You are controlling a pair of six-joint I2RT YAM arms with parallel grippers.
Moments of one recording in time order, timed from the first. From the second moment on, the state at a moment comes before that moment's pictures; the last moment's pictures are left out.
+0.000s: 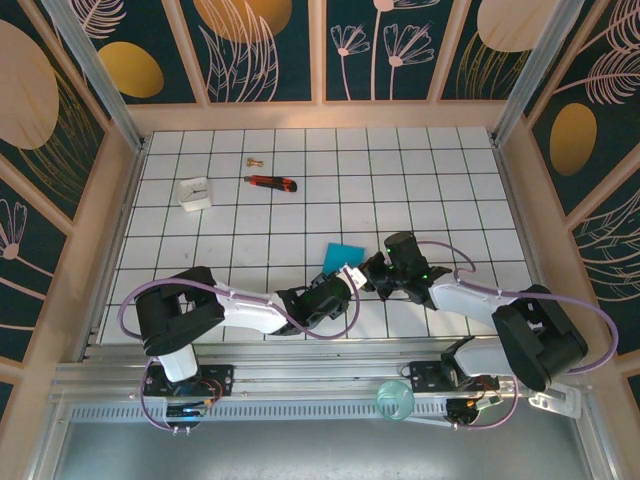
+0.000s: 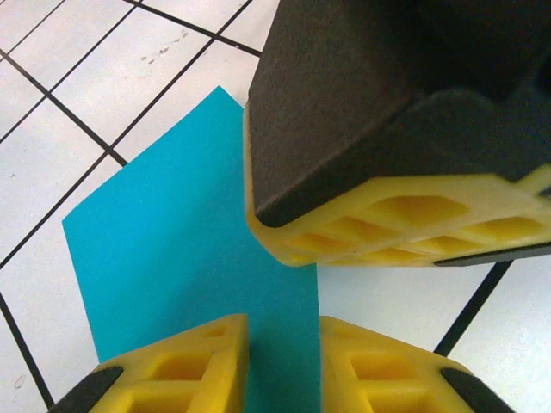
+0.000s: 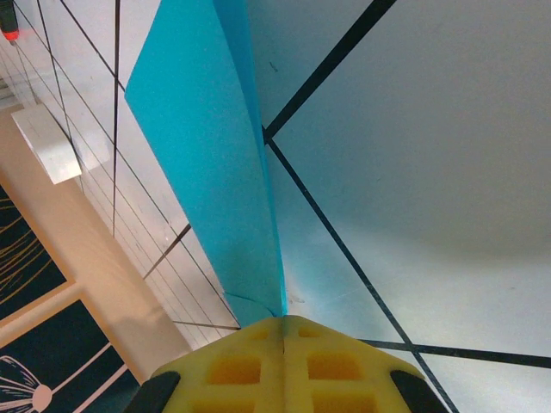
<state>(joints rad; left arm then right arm) -1.20 1.75 0.75 0.29 -0.46 -0.03 0.59 1.30 0.45 0.07 -0.40 1.47</state>
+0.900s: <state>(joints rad) -1.19 1.76 0.75 0.31 -0.44 -0.11 0.54 1.22 0.45 0.05 -0.39 1.43</state>
